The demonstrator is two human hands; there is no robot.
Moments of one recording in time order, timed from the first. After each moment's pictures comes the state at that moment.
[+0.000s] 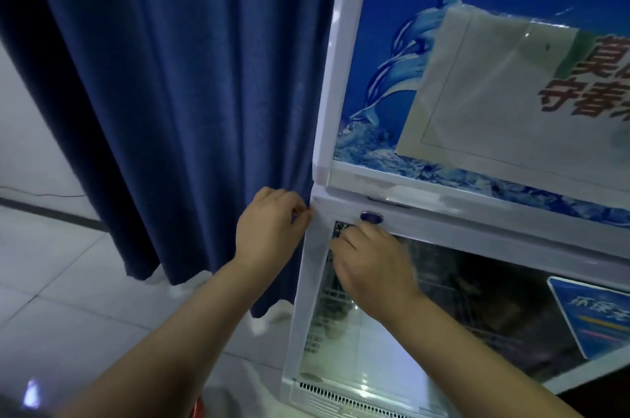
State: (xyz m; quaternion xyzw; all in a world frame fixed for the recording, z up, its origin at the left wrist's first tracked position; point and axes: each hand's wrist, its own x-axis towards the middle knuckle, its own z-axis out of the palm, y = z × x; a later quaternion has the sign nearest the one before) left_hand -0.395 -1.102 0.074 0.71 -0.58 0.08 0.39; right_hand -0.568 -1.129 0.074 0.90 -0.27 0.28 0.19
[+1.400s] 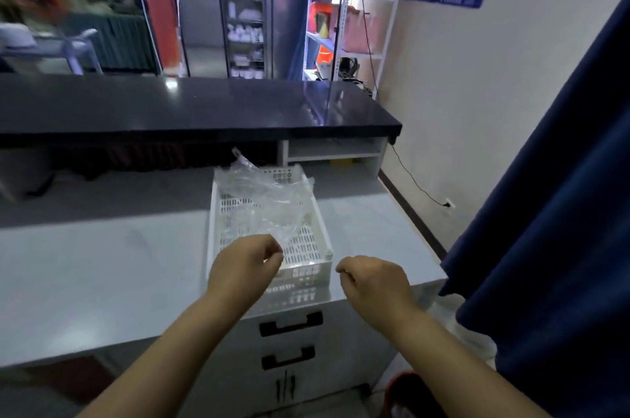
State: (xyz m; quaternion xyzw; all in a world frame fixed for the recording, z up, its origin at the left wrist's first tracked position) left_hand -0.119 -0.405 0.054 0.94 -0.08 0.12 0.29; right_hand -0.143 -0.627 0.045 0.97 0.17 0.13 -0.13
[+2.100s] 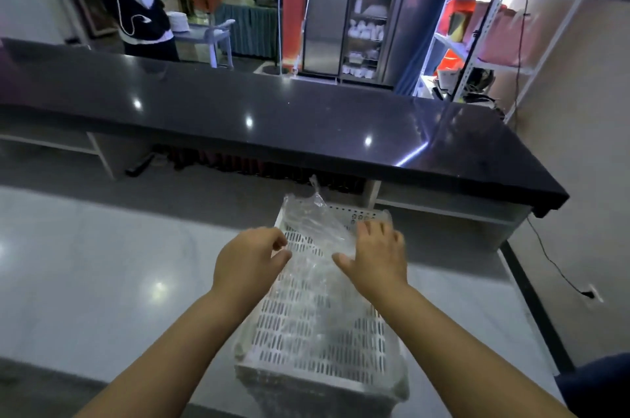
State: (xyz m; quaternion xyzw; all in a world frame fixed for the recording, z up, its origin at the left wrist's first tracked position) left_hand 0.031 -0.334 0.041 0.95 0.10 0.19 0.23; right_hand 0.127 -0.519 0.023 0.98 0.18 0.08 -0.04
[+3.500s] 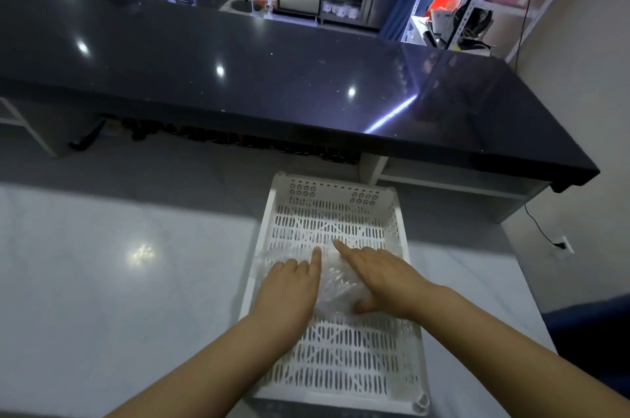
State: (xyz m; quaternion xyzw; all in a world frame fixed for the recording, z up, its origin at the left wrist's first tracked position) left_hand 0.076 -0.366 -0.036 0.99 -0.05 -0.09 0.02; right_hand 0.158 -0.542 -0.025 0.90 0.41 -0.15 0.00
